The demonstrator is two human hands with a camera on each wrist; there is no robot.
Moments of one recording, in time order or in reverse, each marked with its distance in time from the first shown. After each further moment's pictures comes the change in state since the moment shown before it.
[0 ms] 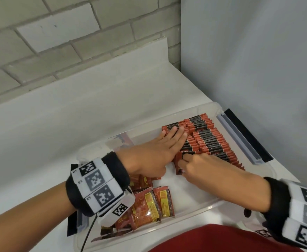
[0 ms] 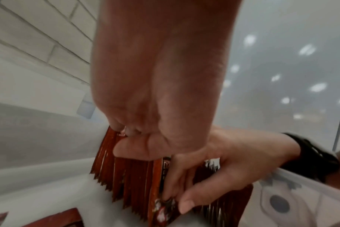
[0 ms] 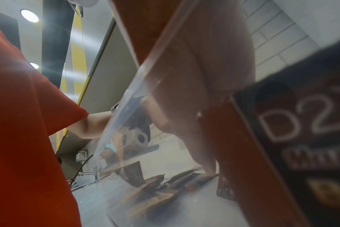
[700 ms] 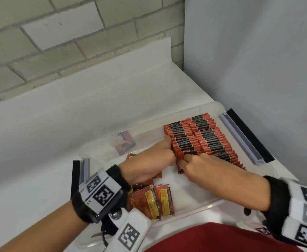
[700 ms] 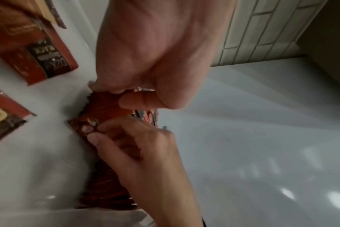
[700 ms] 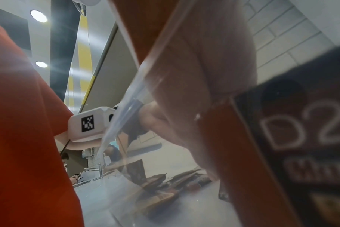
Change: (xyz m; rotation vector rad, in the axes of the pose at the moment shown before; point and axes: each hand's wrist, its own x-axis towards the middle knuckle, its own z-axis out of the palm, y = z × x) left_hand -0.002 0.021 0.017 -1.353 0.280 -0.164; right_hand 0.003 -0.004 -0.006 -0.145 -0.204 -0.027
